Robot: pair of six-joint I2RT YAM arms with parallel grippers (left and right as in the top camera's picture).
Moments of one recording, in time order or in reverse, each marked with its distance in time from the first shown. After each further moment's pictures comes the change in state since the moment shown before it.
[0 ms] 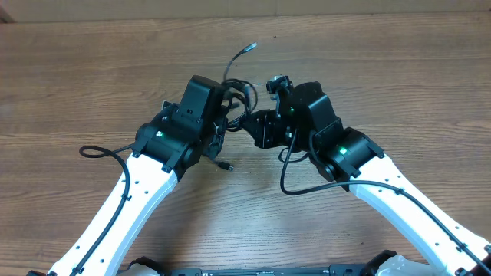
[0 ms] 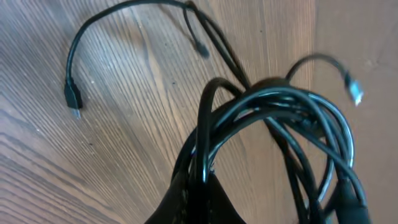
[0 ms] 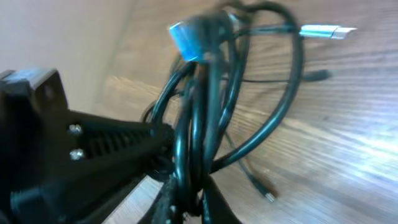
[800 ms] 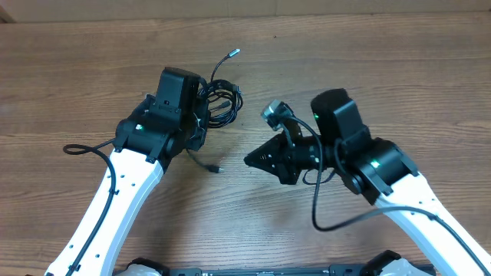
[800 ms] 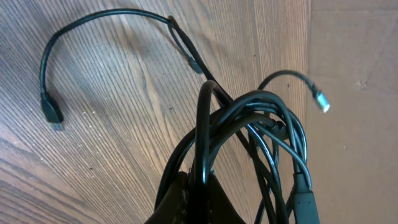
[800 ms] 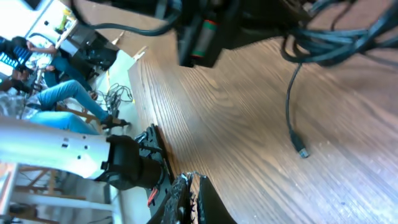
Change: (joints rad) left arm 0.136 0.001 0.000 0.010 0.061 0.097; right arm -0.053 -0.159 0.004 -0.257 -0.463 -0.490
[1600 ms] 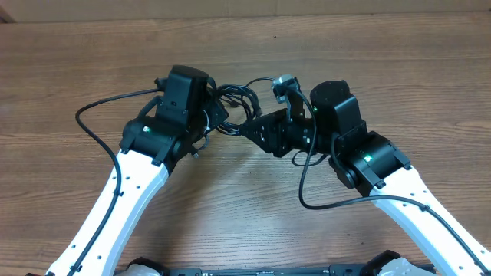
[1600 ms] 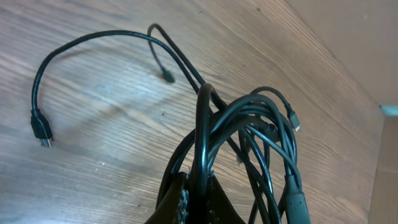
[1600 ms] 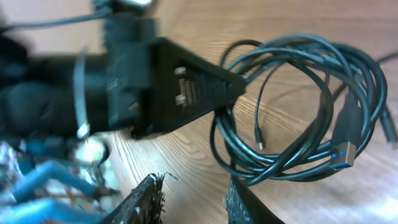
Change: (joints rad) left arm -0.053 0.000 0.000 0.098 0.047 0.675; right arm -0.001 0.055 0.000 0.227 0.244 0.397
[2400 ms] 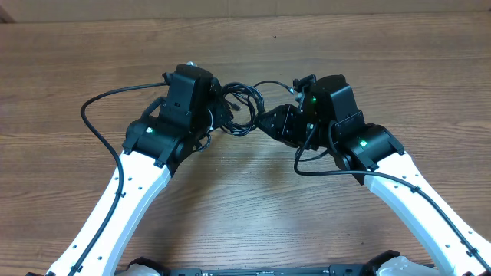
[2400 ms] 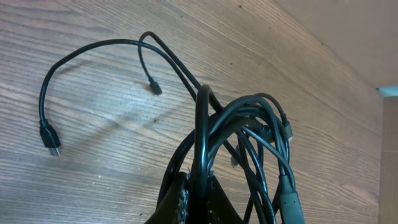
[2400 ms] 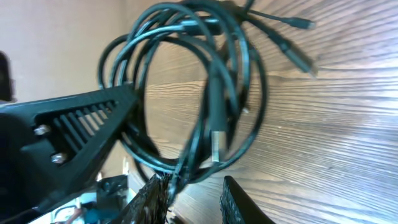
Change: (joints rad) left arm -0.015 0.000 0.000 0.040 0.004 0.089; right arm -0.068 0.072 0.000 -0.084 0.044 0.363
